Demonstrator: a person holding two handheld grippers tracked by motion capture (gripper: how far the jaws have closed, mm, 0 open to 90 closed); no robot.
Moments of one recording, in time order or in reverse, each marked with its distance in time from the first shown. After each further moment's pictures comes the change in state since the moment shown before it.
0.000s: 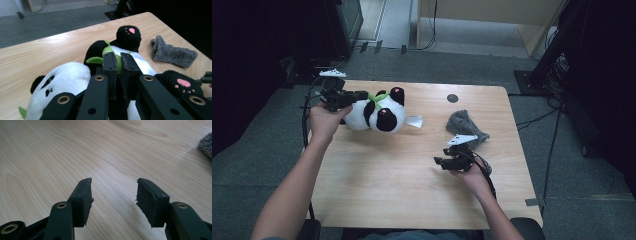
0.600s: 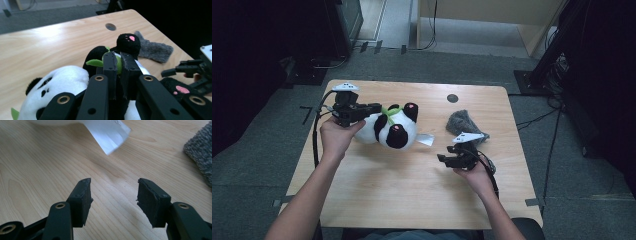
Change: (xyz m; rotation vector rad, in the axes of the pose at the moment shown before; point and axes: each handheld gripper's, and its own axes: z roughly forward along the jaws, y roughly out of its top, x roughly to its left) left arm -0.061 -0.019 0.000 0.009 -0.061 -0.015; right arm -0.009 0.001 -0.011 -0.036 0.000 0.029
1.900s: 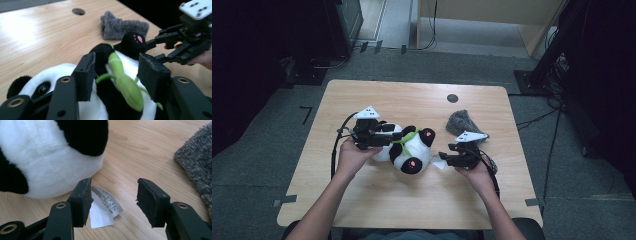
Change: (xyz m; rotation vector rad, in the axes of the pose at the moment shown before) left arm -0.031 -0.051 0.033 0.011 -0.163 0.125; right arm -0.002 0.001 -0.007 -0.050 -0.015 -0.012
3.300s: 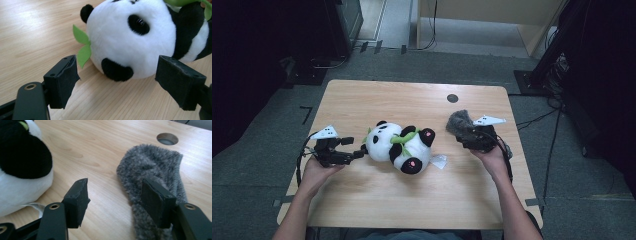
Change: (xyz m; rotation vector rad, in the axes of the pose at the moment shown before) left arm 0.074 -0.102 -0.061 0.007 0.065 -0.033; right arm -0.062 0.019 -0.020 -0.070 -0.112 0.021
